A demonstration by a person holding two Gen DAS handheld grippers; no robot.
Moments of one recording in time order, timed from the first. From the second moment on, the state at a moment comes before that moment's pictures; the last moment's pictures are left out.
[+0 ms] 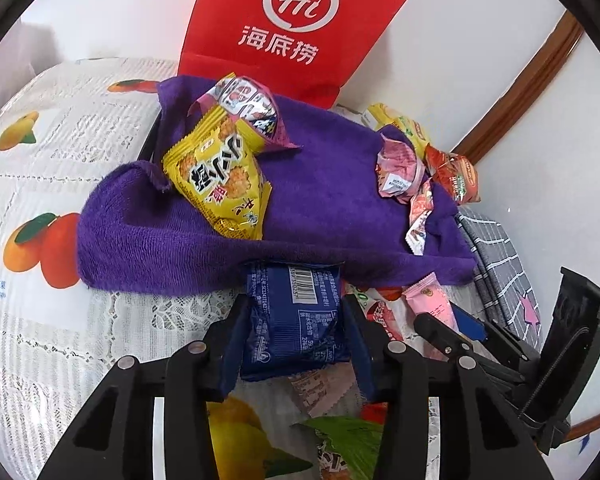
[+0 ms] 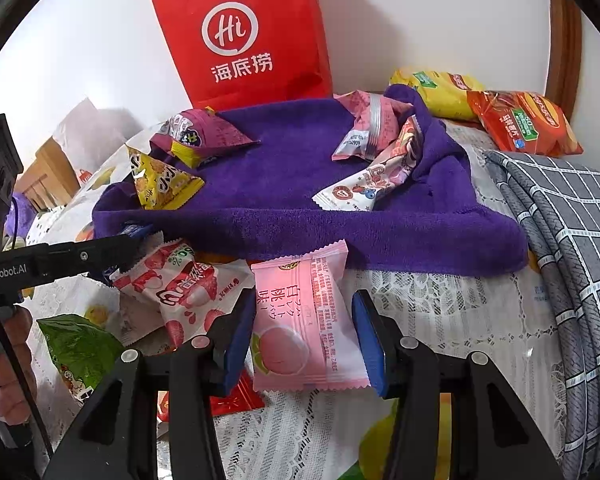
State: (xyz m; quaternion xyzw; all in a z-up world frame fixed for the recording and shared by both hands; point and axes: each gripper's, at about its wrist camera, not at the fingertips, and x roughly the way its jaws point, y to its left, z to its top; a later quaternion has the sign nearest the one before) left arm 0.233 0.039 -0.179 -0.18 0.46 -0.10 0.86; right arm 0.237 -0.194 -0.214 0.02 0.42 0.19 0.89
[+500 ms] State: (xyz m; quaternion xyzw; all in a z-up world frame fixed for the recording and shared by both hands) left arm 0.223 0.043 -0.156 -0.19 0.41 -0.11 0.89; right arm 0.221 -0.194 -0.200 0.02 0.37 0.20 0.91
